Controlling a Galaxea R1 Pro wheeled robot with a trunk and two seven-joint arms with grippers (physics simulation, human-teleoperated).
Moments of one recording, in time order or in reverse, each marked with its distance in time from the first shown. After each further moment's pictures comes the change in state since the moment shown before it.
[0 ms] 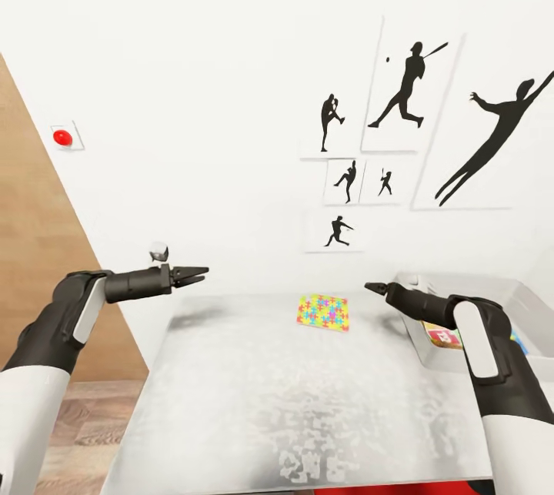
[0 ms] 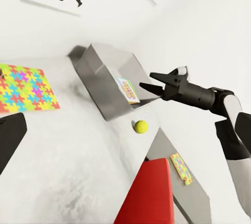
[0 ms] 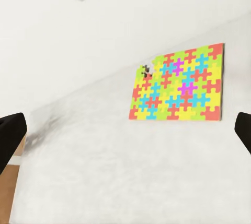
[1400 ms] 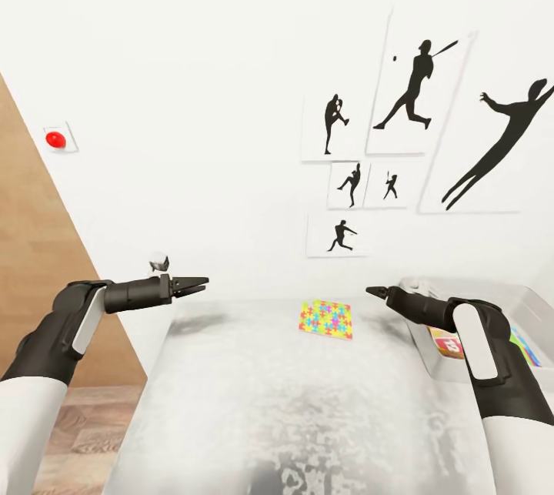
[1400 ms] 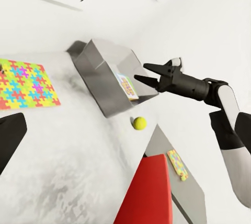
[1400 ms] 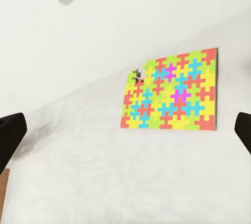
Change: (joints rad) left arm 0.042 0.007 -0.009 -0.001 -0.007 -0.012 -0.043; right arm 0.004 -0.003 0.001 0.017 0.003 0.000 -0.026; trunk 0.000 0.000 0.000
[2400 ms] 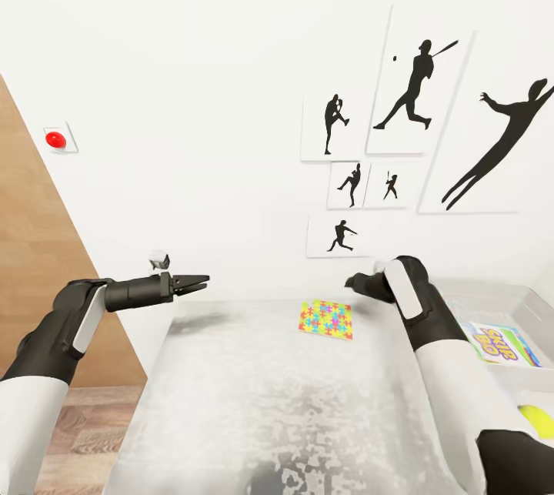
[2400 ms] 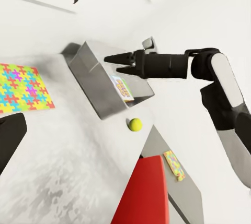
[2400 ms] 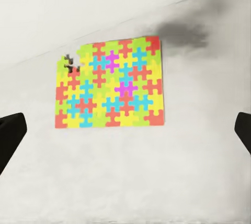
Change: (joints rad) left arm -0.001 -0.005 0.001 -0.016 0.009 0.008 -0.004; right arm -0.290 0.143 0.197 0.317 0.011 0.001 -0.577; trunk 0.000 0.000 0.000
